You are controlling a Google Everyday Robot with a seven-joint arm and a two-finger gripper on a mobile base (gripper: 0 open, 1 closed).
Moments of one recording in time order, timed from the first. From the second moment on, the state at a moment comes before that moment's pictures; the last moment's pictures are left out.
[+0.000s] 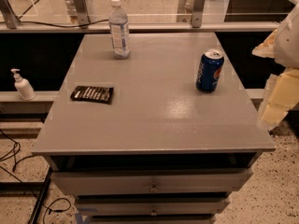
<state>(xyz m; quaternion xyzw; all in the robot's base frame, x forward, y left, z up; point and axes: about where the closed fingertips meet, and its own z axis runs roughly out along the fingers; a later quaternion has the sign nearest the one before) 0.438 -0.217 0.977 -0.60 0.78 -0.03 0.16</state>
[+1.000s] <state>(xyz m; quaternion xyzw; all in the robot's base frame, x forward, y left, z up) 0.454 -0.224 0.967 -0.60 0.77 -0.01 0.21</state>
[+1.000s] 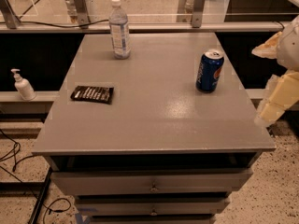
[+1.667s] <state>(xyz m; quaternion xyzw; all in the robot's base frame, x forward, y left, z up) 0.512 -0.234 0.933 -0.57 0.75 0.08 0.31</state>
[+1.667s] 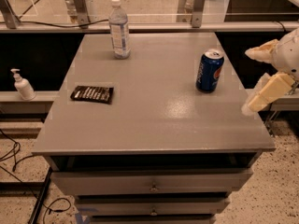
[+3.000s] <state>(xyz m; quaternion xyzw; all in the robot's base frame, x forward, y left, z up) 0.563 -0.234 0.909 -0.53 0.74 0.15 0.39</state>
